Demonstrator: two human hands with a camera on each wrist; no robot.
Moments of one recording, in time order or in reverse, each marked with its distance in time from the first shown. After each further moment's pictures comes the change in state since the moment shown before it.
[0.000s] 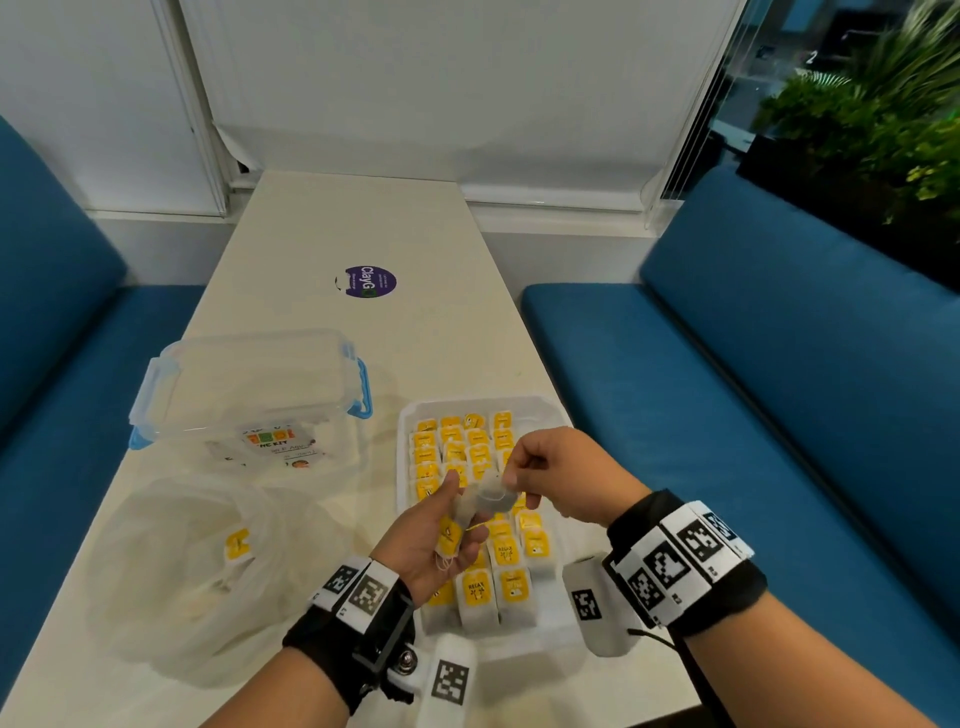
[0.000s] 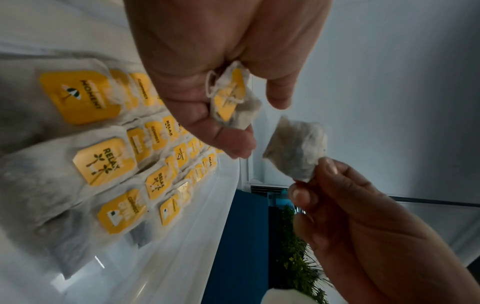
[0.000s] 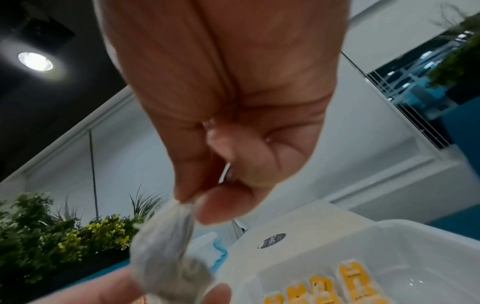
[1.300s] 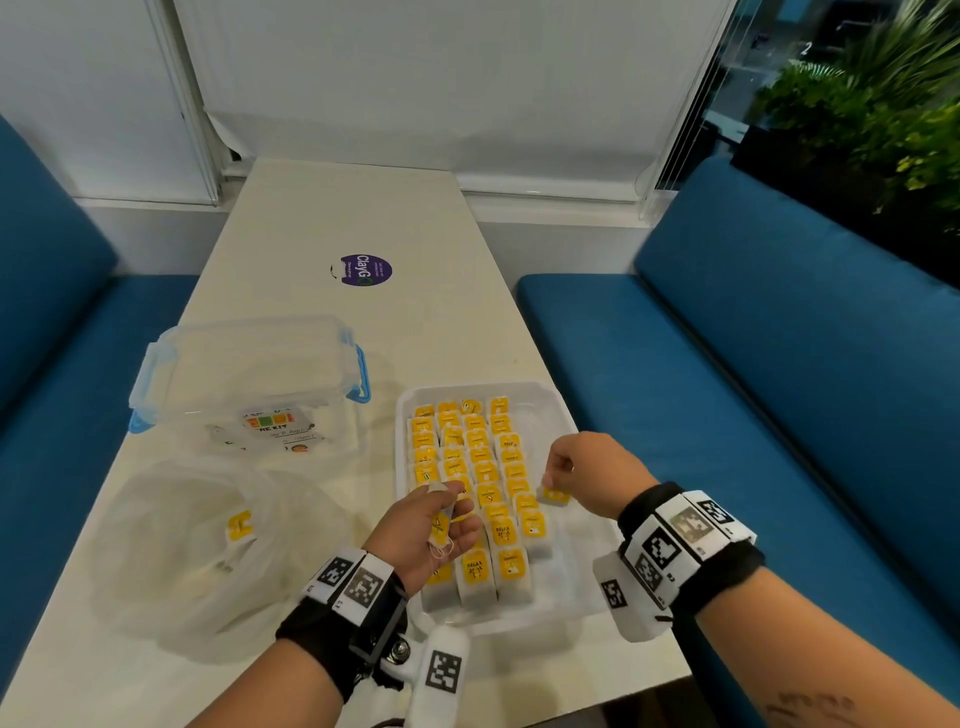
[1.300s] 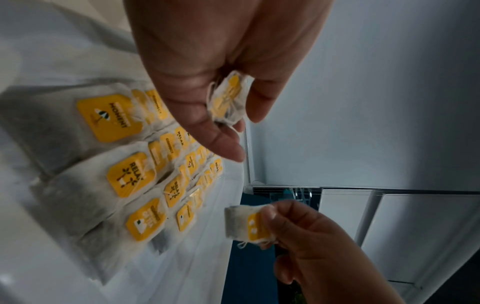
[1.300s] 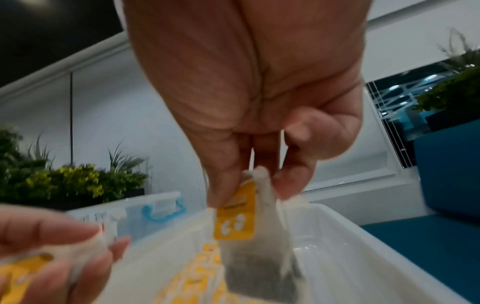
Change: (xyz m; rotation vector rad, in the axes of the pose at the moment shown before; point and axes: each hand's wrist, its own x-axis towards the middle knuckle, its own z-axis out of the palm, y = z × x) left_hand -0.003 -0.007 -0.010 -0.041 0.023 0.045; right_hand -0.002 0.034 -0.002 -0.430 0.041 0.176
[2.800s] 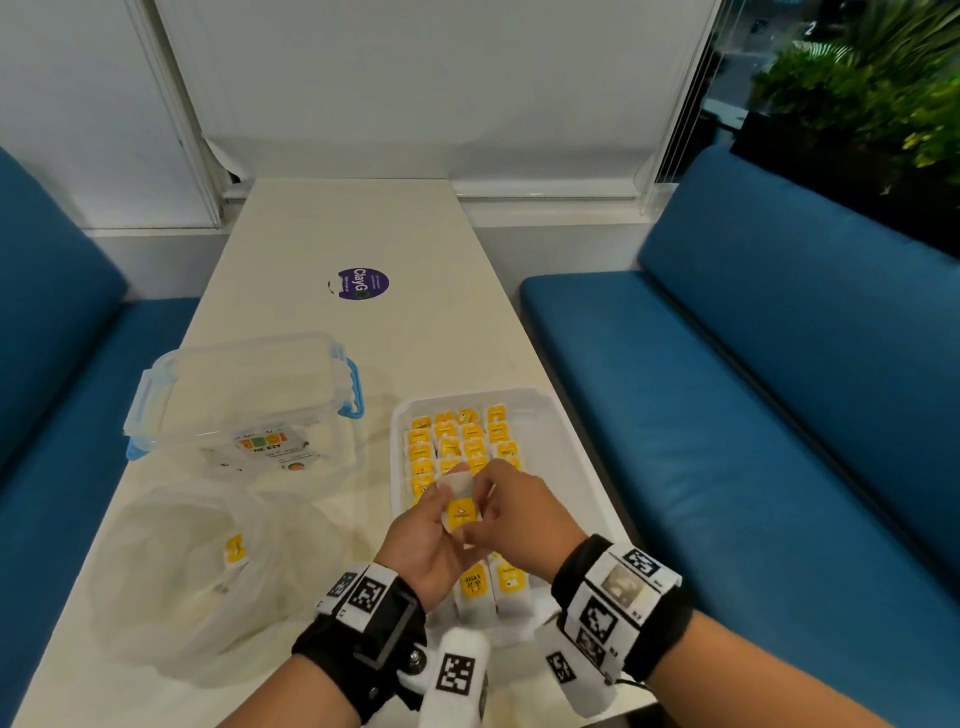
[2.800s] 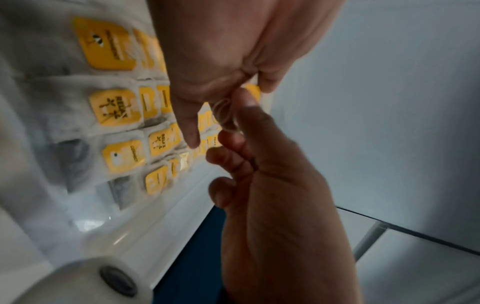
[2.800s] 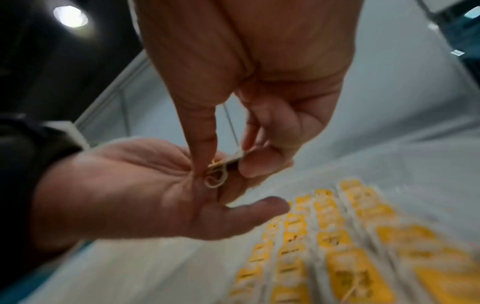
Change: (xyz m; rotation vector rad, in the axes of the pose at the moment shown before) left_hand 0.003 -0.007 0.019 -0.190 -0.119 0.039; right_hand -0.014 -0.041 0.045 0.411 0.002 -0.105
